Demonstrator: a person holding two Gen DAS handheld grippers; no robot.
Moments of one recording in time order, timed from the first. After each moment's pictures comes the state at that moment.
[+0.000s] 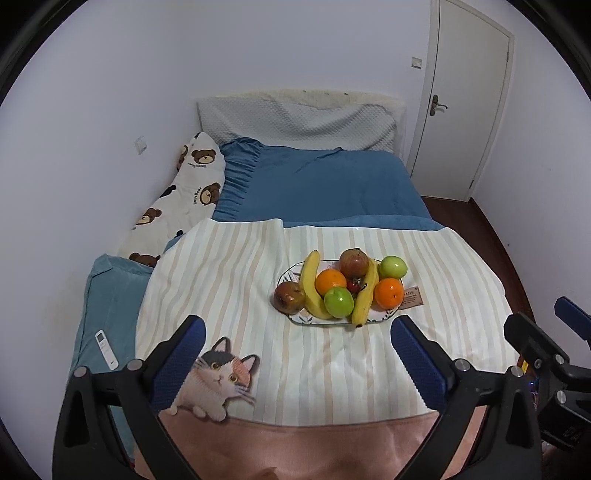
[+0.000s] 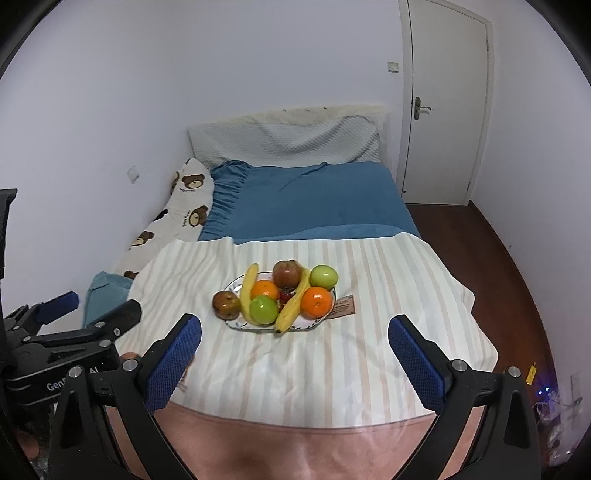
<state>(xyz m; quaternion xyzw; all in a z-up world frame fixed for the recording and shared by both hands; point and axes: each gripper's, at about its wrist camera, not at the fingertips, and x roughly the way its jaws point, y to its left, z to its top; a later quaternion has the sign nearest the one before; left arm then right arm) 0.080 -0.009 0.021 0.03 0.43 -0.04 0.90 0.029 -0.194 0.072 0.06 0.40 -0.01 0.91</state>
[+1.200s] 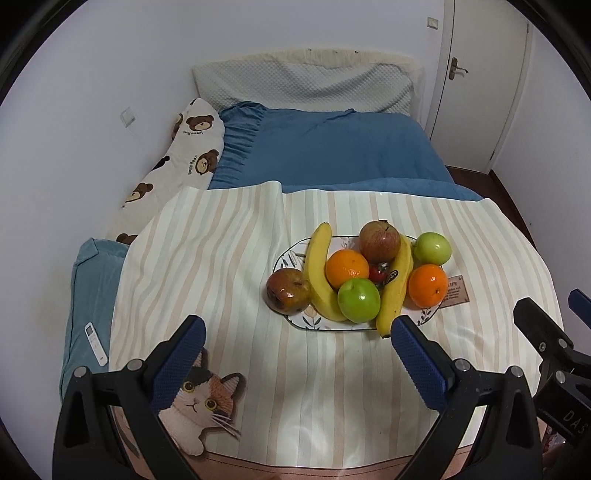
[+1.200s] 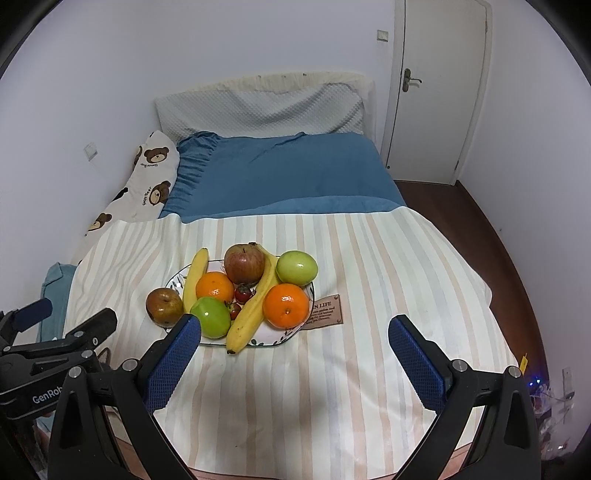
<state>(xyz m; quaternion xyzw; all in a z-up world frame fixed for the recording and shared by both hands) 0.169 -0.027 -0.079 0.04 0.48 -0.01 0.87 0.140 -0.215 -0.056 0.05 0.45 -0.05 0.89</state>
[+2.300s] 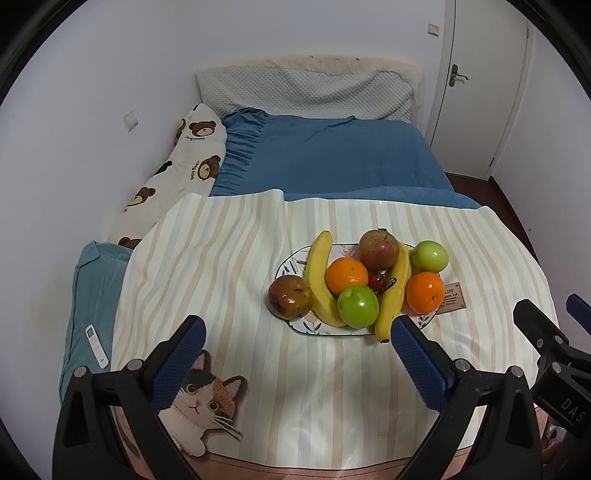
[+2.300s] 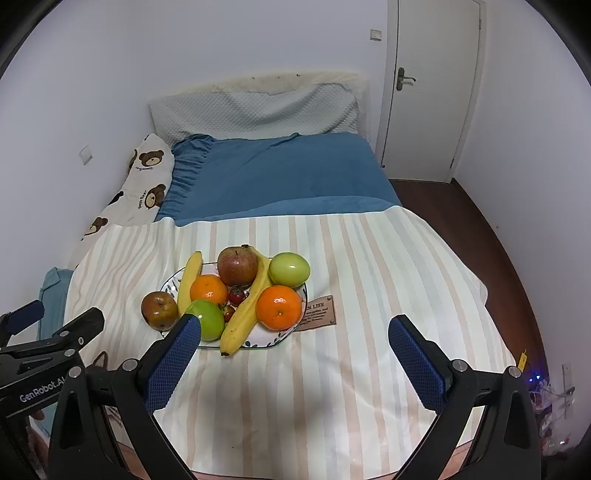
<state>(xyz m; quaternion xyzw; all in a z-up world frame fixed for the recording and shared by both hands) 0.166 -0.026 -0.071 0.04 0.47 -0.01 0.88 0.138 -0.218 -0.052 0.05 0.44 -0.07 0.89</state>
